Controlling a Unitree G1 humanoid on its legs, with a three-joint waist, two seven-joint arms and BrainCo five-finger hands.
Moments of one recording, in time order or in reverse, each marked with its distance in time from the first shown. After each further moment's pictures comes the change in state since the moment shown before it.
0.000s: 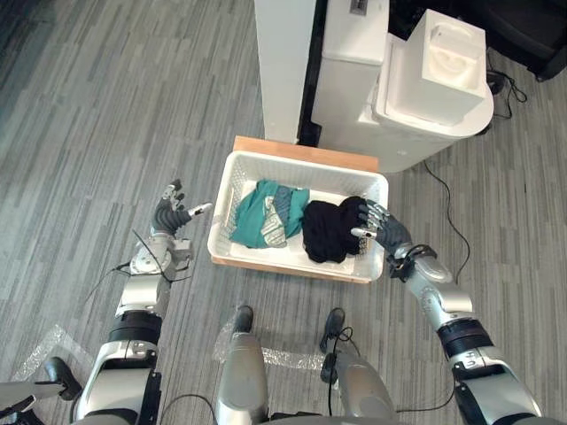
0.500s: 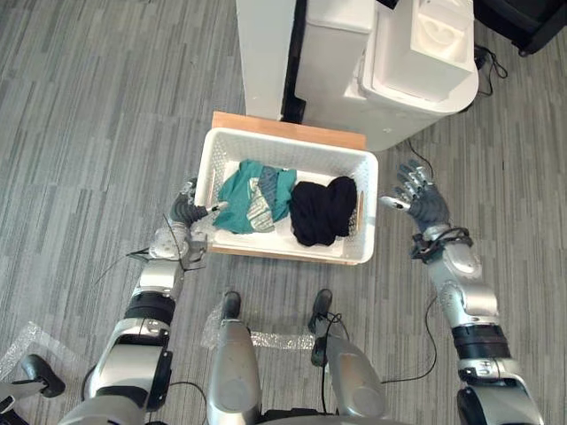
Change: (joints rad) left arm -0.125 -0.028 -0.066 0.154 0.100 0.016 0.023; right arm 0.061 0.013 -0.200 -0.280 -0.032 -0.053 -0.084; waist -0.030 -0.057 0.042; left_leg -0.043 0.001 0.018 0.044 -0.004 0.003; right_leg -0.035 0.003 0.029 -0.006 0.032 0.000
